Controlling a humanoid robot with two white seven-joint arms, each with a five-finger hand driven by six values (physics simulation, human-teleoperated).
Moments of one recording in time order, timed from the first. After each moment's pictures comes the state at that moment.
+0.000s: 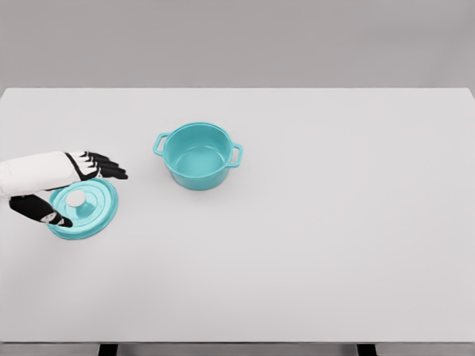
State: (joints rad) left arm -0.26 1.10 -0.35 -1.69 0.05 -0.61 -0.61; right arm -0.01 0.00 0.12 0.11 0.07 -0.28 0.38
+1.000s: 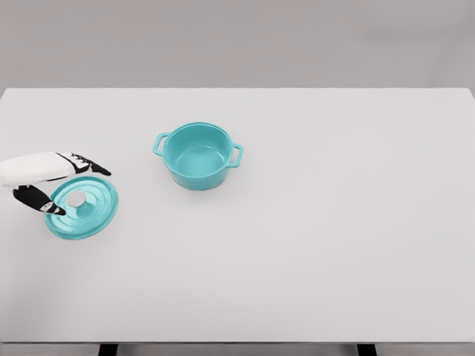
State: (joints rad) left arm -0.45 0.99 -0.53 -1.35 -0.11 -0.61 -0.61; right arm 0.00 0.00 0.12 0.11 0.07 -0.28 0.38
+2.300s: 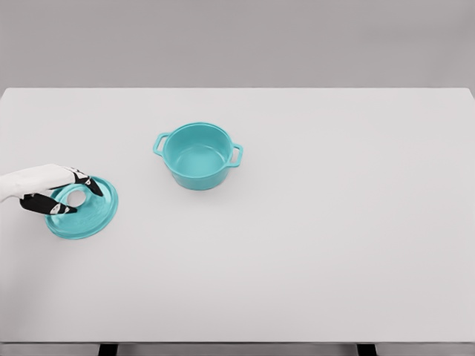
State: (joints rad) left arm -0.45 0.96 -0.60 -1.25 -0.09 -0.60 -0.54; right arm 0.00 0.00 0.12 0.11 0.07 -0.28 0.38
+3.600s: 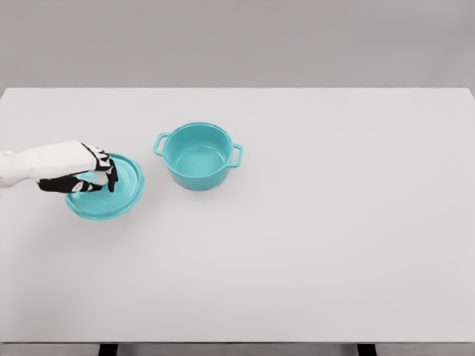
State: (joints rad) left arm -0.53 0.99 -0.61 -1.46 -0.13 -0.61 -0.54; right arm 0.00 0.00 0.12 0.11 0.07 -0.28 0.38
